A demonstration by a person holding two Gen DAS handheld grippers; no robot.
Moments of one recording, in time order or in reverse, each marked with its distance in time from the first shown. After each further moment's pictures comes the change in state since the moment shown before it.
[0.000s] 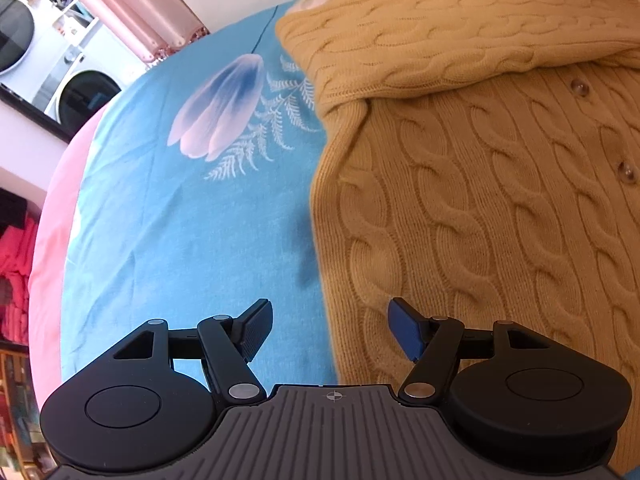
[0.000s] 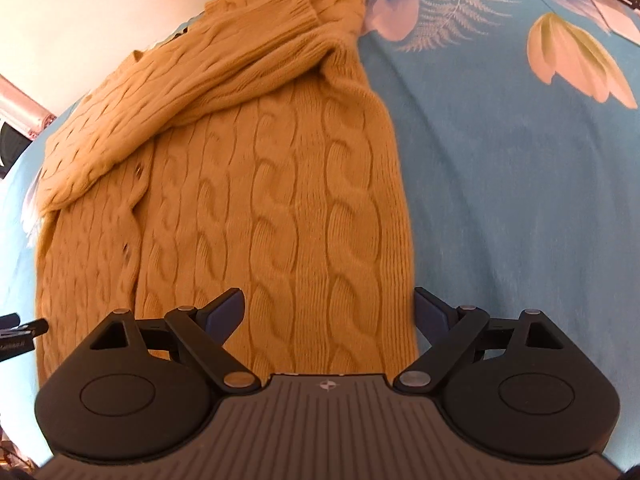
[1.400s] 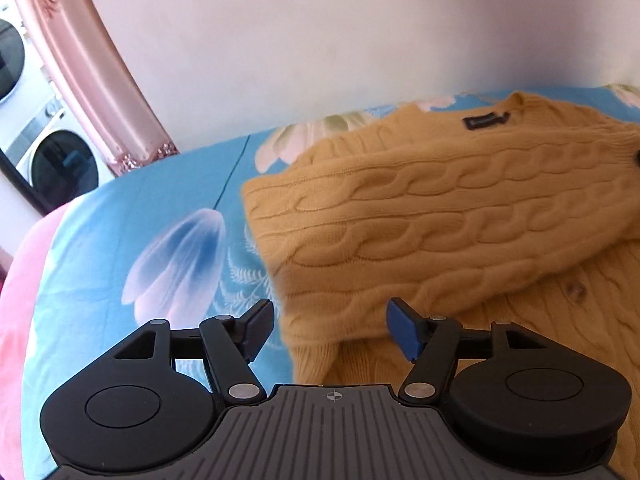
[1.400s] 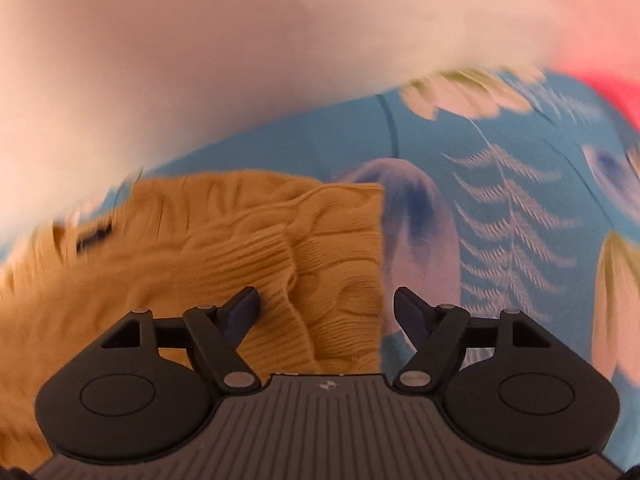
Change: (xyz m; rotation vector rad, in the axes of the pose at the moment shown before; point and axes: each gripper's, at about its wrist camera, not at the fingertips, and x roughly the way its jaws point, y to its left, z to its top) left arm 0.021 0.001 0.116 -0.053 -0.281 -0.110; right arm 0.057 0.012 0.196 0.077 -0.316 -0.143
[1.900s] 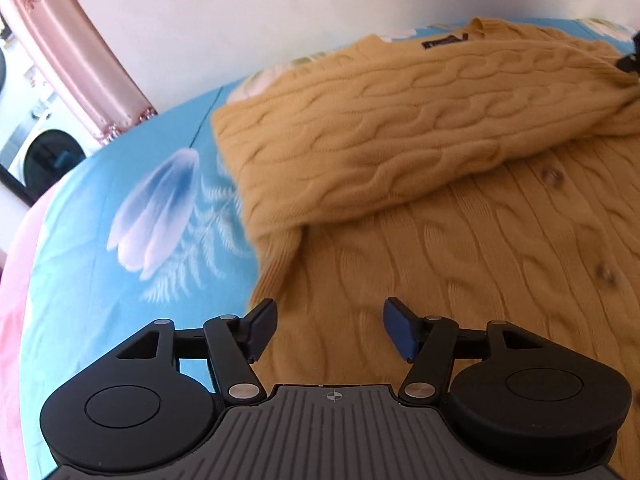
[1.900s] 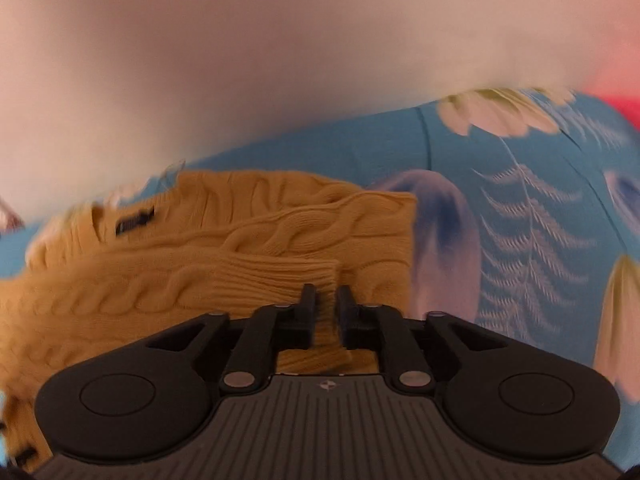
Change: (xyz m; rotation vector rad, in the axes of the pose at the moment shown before) left arm -0.014 -0.021 -0.072 0.090 0.069 -0.022; right arm -0.016 -0.002 -0.012 -0.077 -0.025 0.103
